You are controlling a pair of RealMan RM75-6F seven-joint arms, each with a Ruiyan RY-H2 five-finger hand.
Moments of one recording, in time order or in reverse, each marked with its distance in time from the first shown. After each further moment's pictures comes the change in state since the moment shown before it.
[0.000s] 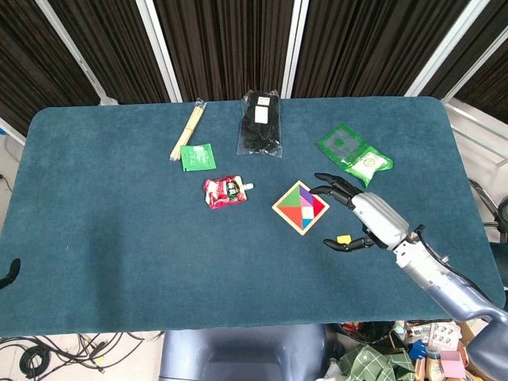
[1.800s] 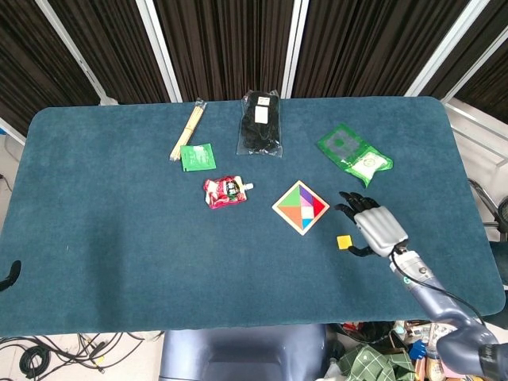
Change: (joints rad) left arm 0.006 -0.002 0.008 0.000 0.010 0.010 0.010; right arm -0.042 -0.308 -0.101 0.223 0.291 -0.045 -0.795
